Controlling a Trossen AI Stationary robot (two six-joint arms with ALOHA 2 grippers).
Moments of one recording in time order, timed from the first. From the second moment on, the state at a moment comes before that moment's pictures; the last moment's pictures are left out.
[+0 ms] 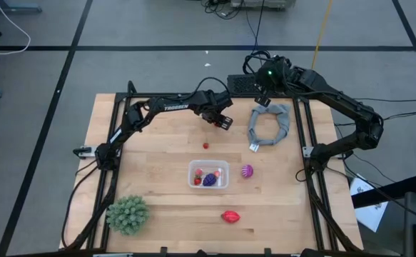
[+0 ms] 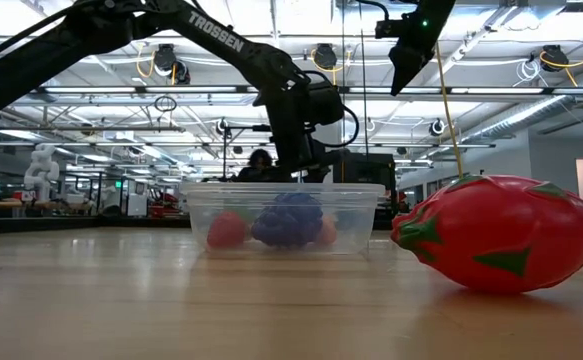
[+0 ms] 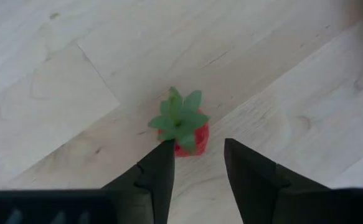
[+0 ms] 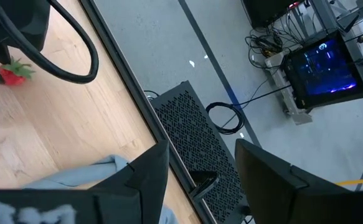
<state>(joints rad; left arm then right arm) 0.40 2.32 1.95 -0.87 -0.02 -0.58 -0.59 1.38 1.46 -0.93 0.41 -0.33</state>
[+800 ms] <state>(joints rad) 0.39 2.31 2.12 -1.03 0.01 -0.49 -0.59 1.38 1.46 -0.93 0.41 -0.33</state>
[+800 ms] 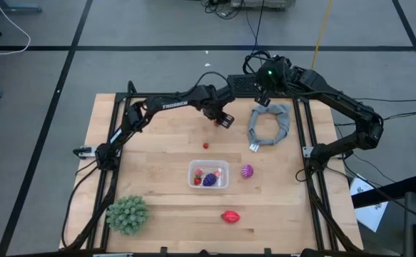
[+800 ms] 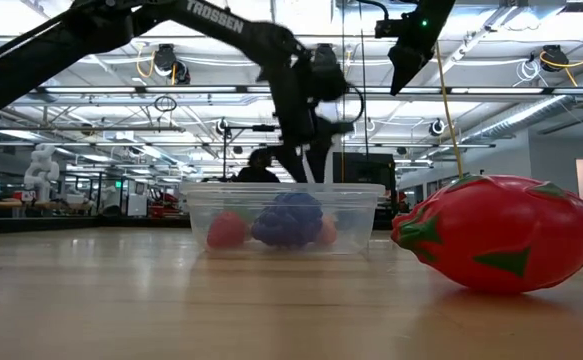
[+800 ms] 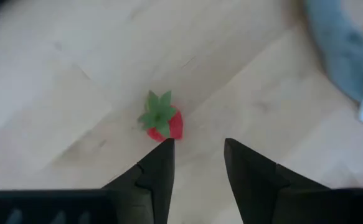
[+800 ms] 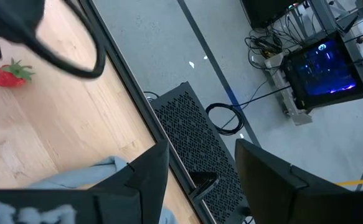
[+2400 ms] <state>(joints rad) 0.48 1.33 1.76 -1.57 -0.48 -0.71 -0.33 1.64 1.47 -0.54 0.09 -0.25</state>
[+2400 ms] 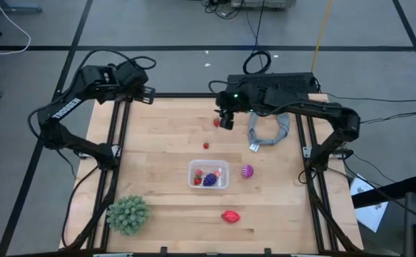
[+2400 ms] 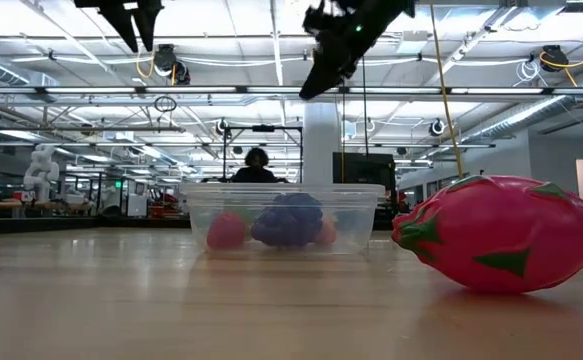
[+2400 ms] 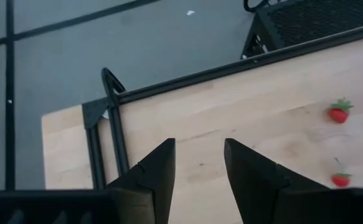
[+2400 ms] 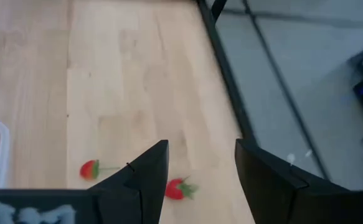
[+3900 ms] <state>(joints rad) 0.50 1.33 1.76 -1.57 -0.56 -0.63 -0.41 1.97 1.77 -0.88 0.08 0.28</state>
